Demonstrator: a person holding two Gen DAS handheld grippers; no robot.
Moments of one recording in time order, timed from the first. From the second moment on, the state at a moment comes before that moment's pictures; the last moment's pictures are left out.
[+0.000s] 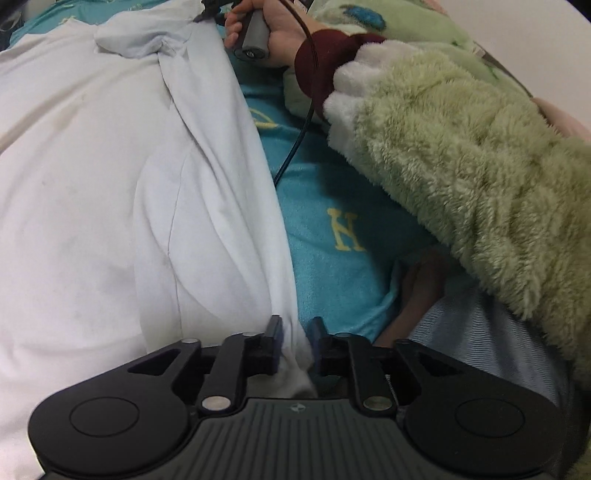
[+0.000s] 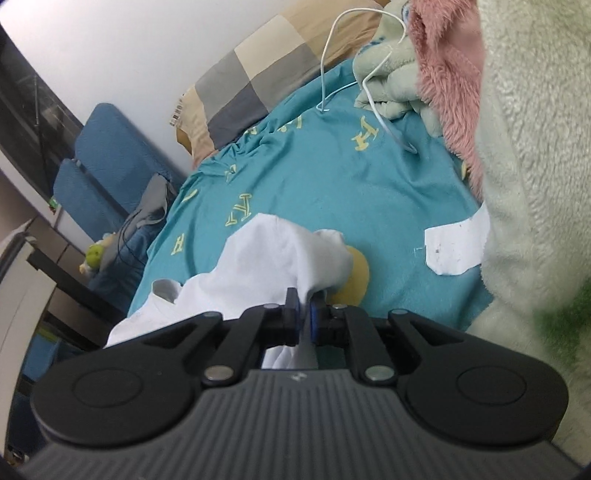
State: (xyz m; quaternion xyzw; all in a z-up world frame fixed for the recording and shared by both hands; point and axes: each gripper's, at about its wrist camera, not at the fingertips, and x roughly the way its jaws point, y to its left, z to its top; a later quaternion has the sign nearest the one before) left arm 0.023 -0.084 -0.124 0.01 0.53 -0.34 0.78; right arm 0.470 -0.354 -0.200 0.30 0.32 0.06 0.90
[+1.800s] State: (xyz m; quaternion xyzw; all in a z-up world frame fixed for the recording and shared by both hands) left arm 0.068 -0.014 -0.151 -0.13 0.48 -0.28 0.82; right arm 0.188 -0.261 -0.109 0.24 0.36 0.06 0.90
